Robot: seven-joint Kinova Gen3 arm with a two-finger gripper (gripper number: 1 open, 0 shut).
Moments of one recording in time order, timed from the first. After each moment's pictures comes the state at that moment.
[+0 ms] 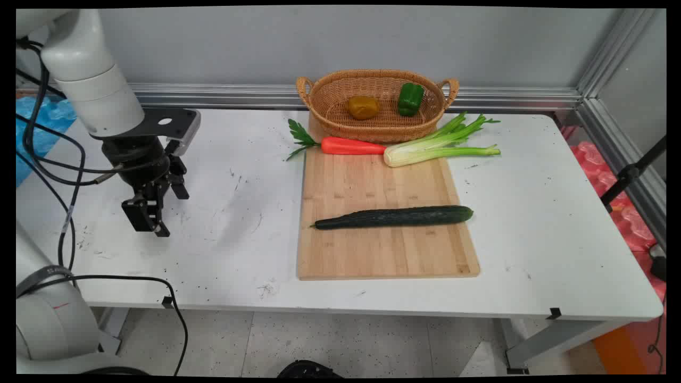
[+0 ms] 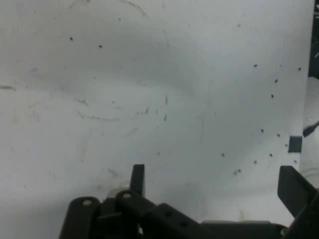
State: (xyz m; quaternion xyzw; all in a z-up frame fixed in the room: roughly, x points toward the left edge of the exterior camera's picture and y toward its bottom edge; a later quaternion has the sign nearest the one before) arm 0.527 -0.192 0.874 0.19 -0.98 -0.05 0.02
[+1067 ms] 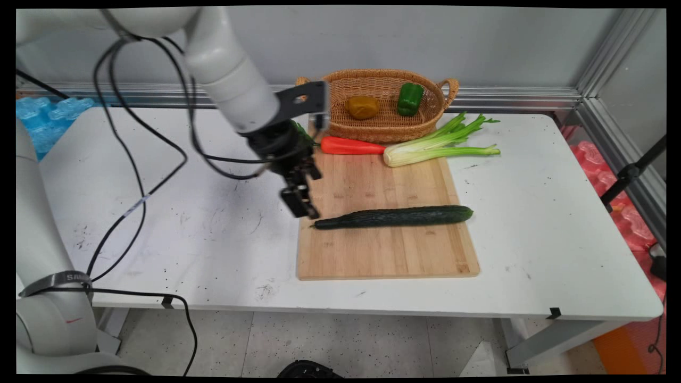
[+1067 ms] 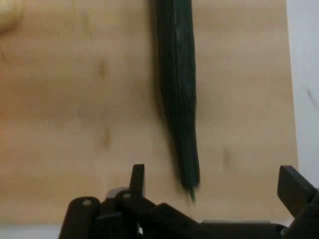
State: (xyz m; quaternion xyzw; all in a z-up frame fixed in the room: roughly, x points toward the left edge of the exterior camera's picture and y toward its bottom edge) arm 0.360 -0.263 0.879 0.20 -0.96 0.04 0.17
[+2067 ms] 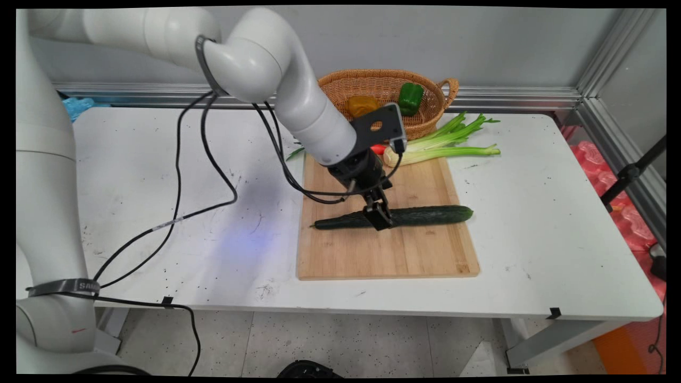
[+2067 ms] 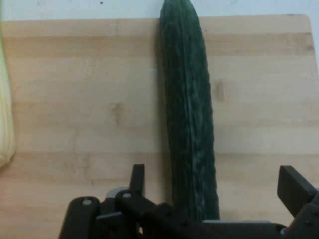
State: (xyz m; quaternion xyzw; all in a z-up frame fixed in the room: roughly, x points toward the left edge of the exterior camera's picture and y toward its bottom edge) arm 0.271 -0.300 0.813 0.21 -0.94 0.08 0.25
